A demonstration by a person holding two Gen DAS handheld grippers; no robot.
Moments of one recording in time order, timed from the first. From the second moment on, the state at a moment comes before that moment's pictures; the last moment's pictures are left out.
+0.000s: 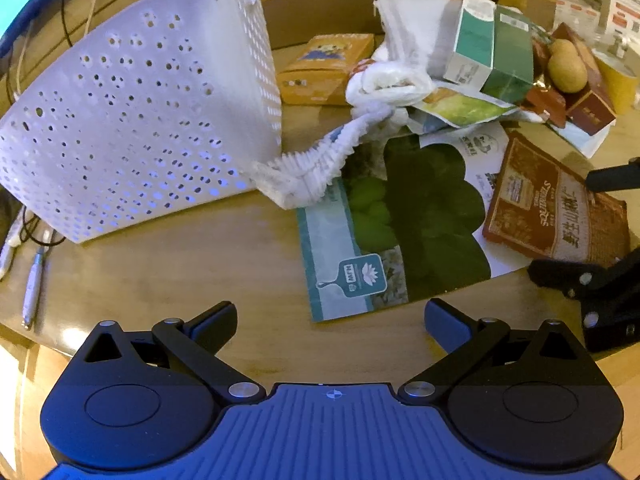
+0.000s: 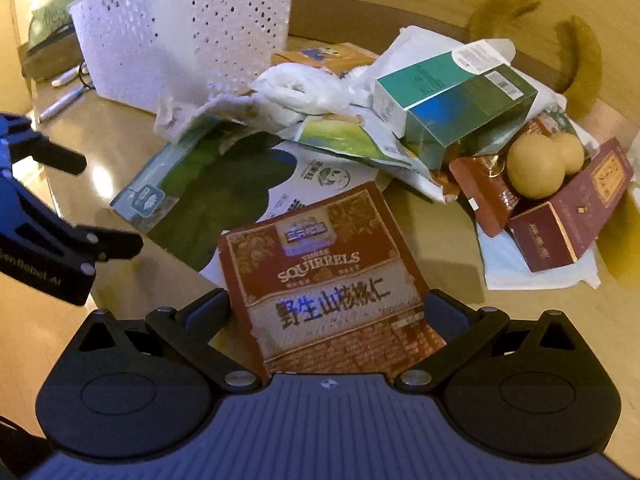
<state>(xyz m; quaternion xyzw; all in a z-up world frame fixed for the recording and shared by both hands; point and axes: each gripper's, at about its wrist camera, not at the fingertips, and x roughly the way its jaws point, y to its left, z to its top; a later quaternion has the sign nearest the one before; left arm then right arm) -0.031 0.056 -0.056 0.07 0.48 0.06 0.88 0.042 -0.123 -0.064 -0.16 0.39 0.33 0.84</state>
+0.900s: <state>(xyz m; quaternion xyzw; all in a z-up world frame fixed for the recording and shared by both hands) -0.010 0.044 -0.056 0.01 0.44 0.04 0.90 0.060 -0.154 -0.056 -0.12 0.38 0.30 0.87</state>
